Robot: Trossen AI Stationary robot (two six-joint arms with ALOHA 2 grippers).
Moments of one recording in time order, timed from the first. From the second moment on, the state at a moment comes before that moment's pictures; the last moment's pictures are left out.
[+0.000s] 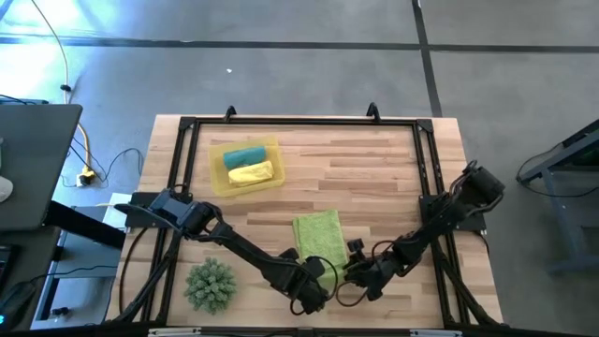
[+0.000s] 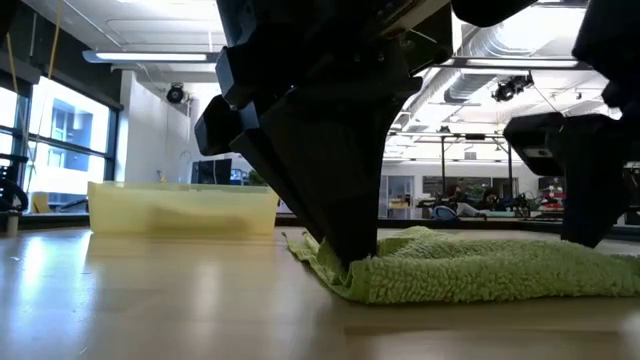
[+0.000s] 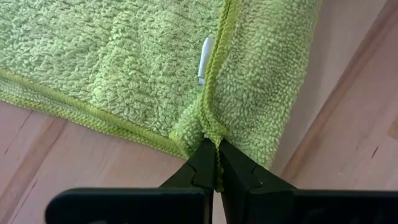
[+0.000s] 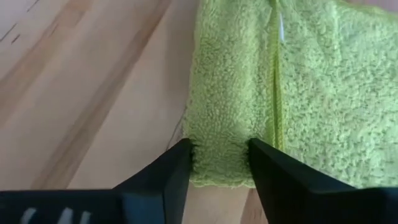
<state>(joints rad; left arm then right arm) -0.41 2.39 1.96 -0.91 -0.25 -1.04 0.71 1.73 0.74 0.05 0.30 0.18</state>
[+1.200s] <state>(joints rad) -0.54 2.38 2.17 -1.38 -0.21 -0.72 0.73 1.79 0.74 0.06 0.33 0.50</state>
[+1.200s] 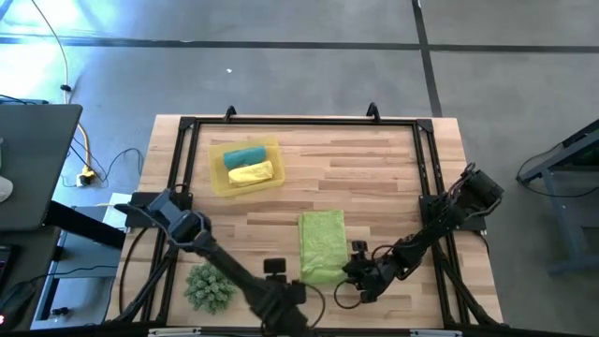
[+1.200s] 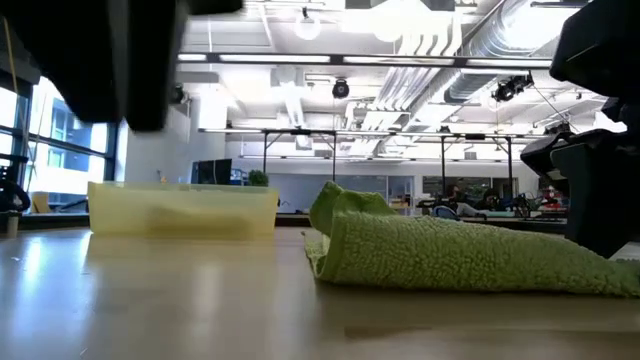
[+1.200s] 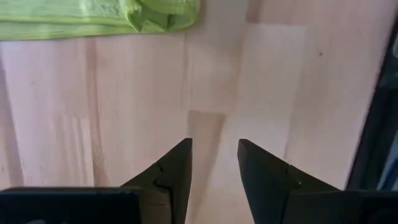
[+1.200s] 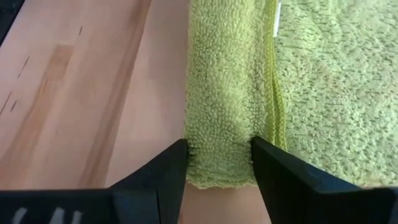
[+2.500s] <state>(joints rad) -0.17 1.23 0.67 0.16 -0.14 -0.26 0.56 1.79 0.74 0.10 0.38 0.65</state>
